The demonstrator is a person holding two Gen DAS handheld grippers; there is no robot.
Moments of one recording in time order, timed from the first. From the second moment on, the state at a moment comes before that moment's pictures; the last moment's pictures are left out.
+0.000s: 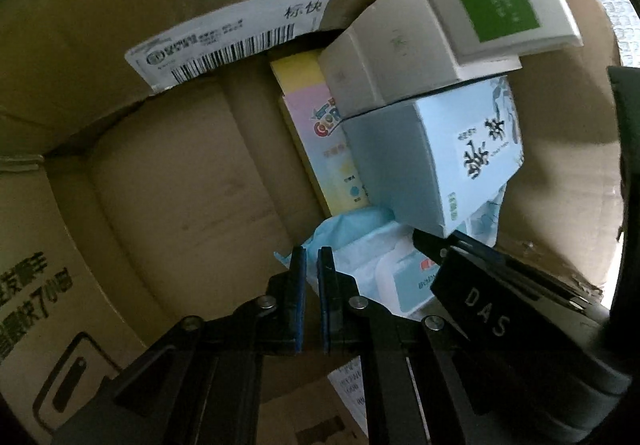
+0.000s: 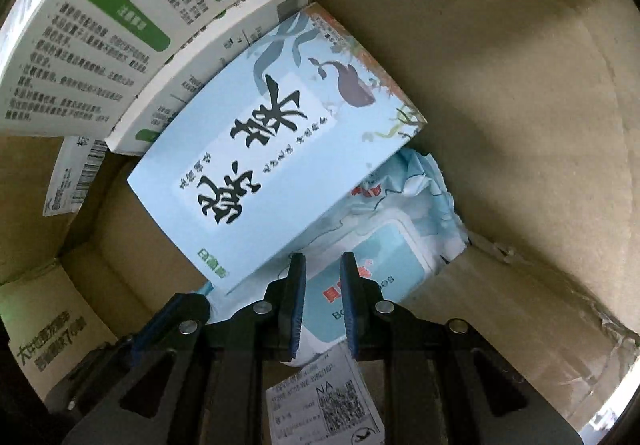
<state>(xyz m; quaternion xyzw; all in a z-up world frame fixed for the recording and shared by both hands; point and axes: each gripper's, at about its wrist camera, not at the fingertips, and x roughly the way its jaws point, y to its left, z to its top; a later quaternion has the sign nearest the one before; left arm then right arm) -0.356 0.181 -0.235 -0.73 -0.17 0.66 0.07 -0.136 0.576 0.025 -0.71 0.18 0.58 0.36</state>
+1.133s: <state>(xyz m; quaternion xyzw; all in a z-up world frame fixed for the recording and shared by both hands) -0.153 0.150 -0.065 -0.44 -0.06 0.89 0.09 -0.058 0.375 0.043 -0.47 0.16 0.85 0.19</state>
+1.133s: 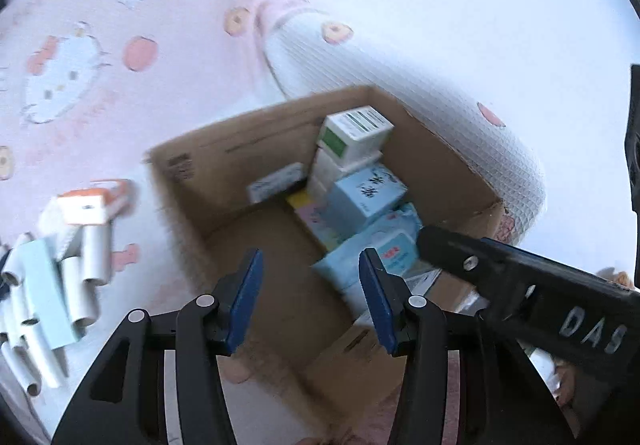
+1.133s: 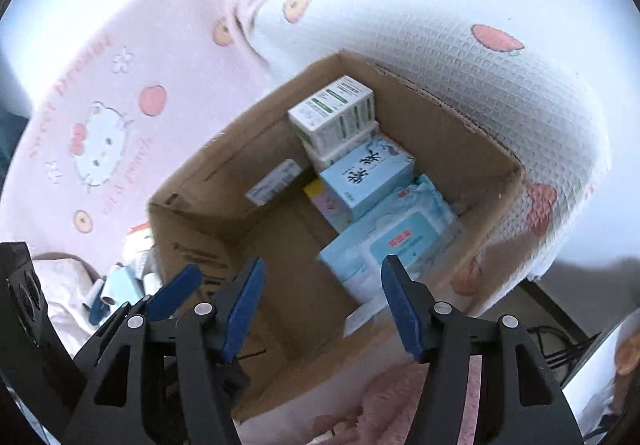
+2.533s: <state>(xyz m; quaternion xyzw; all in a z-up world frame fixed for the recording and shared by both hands) 0.028 -0.111 -0.126 -0.43 -0.21 0.87 -0.09 -0.018 0.136 -0.042 -0.36 0.00 0.93 -0.06</state>
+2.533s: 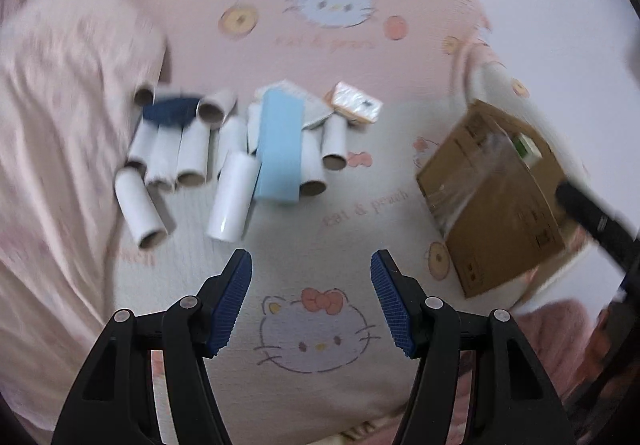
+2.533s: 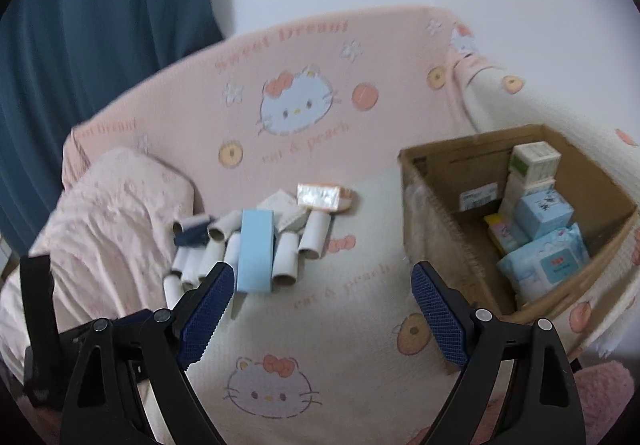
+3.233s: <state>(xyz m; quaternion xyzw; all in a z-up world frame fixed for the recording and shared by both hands) -0.009 -0.190 -0.180 -0.43 -0.34 0.83 -0.10 -0.107 0.061 -0.146 -0.44 -0.10 0.88 -0.17</state>
